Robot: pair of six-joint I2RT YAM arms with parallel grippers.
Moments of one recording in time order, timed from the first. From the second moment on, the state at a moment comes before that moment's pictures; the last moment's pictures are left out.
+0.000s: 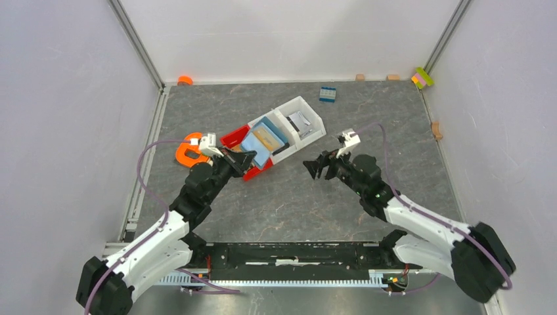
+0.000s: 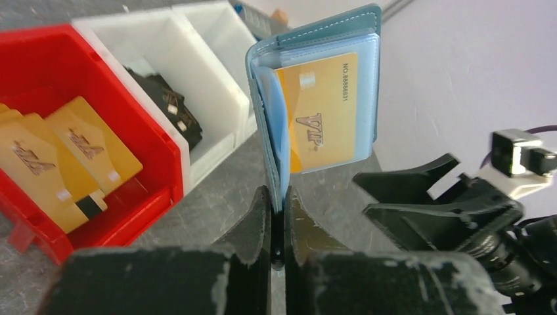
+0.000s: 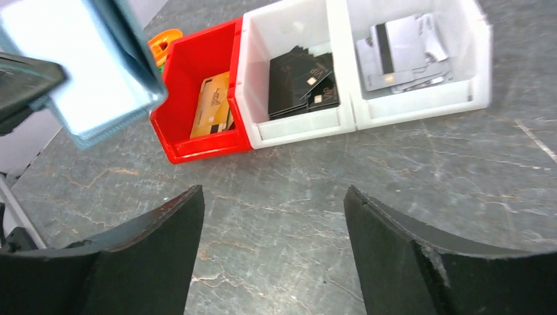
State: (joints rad) left arm -0.57 0.74 0.39 0.32 -0.10 -0.76; right arm 0.65 1.10 0.48 0.42 -0.02 0.37
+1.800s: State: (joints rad) left arm -0.68 1.18 0.70 0.11 0.01 -0.65; right arm 0.63 0.93 0.33 0.51 -0.10 0.43
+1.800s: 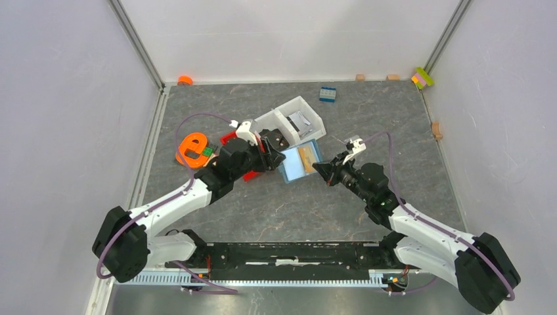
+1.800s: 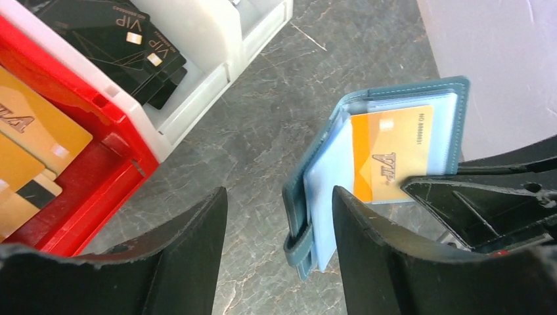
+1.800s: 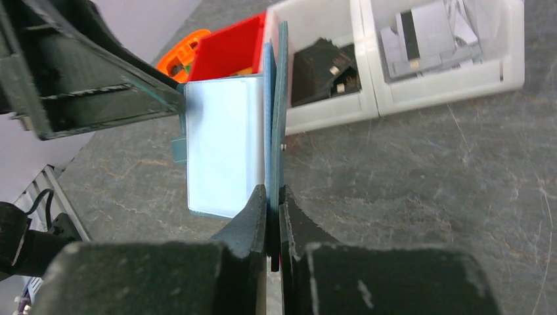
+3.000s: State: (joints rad) left arm -0.59 1.47 0.74 0.39 0.51 -0.76; right arm 0.51 1.03 0.25 0.70 -0.32 0.65
